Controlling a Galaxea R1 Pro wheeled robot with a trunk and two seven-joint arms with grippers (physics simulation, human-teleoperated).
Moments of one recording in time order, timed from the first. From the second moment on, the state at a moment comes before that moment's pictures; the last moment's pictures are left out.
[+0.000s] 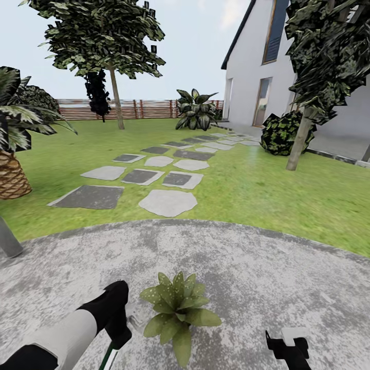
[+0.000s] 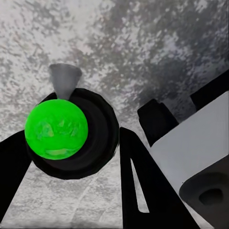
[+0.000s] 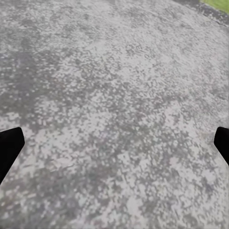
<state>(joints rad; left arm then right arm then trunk) -0.75 0.03 -0.38 -0.38 -0.81 0.91 -1.00 -0.37 -0.08 -0.46 -0.32 0.50 -0.38 -0.03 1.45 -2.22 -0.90</state>
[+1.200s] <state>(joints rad) -0.71 0.05 -0.27 -0.39 -0.80 0.91 -0.99 -0.37 -0.09 -0.46 -0.33 0.50 -0.38 -0.03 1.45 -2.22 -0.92</state>
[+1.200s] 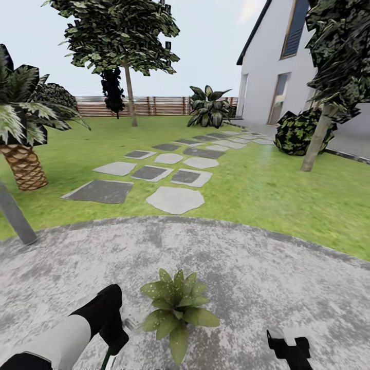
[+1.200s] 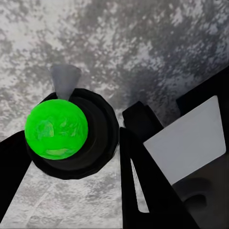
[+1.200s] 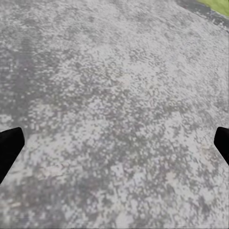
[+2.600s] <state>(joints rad) -0.72 0.07 -0.23 -0.40 -0.74 0.74 -1.00 -0.37 -0.09 -0.46 -0.33 0.50 -0.38 -0.03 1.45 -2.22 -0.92</state>
